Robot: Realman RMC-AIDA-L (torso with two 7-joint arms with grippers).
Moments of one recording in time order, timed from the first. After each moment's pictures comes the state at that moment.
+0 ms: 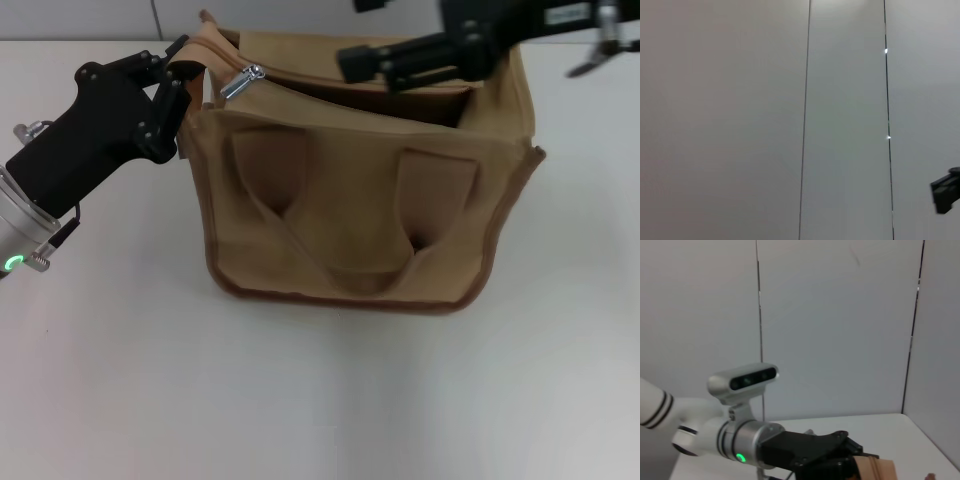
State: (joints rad) left arm -0.41 -2.08 0.93 0.35 1.11 1.60 -0.79; right arm 0.75 2.07 -0.98 -1.27 -1.86 -1.66 1.86
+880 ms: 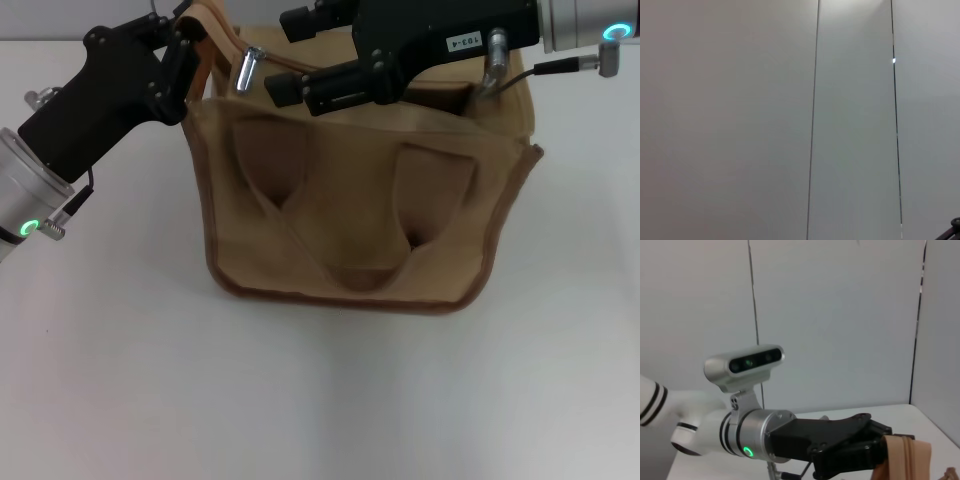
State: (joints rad) left arm -0.47 -2.08 0.93 0.32 1.06 1.57 -0.79; right arm 0.78 2.08 -1.10 -1.12 -1.84 -1.52 1.82
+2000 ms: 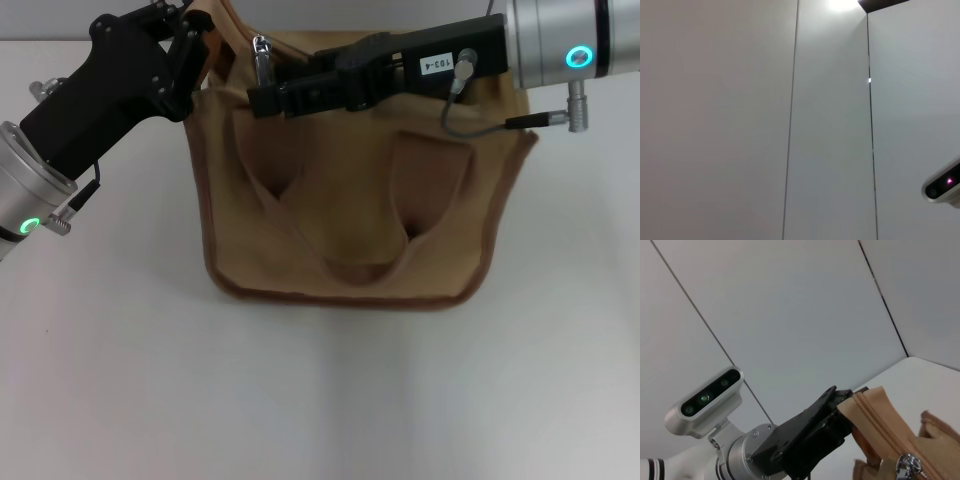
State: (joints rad) left arm -0.48 -2.08 0.94 0.32 1.06 1.64 -0.80; right arm 0.79 2.08 -1.15 -0.94 -1.77 -1.44 2.13
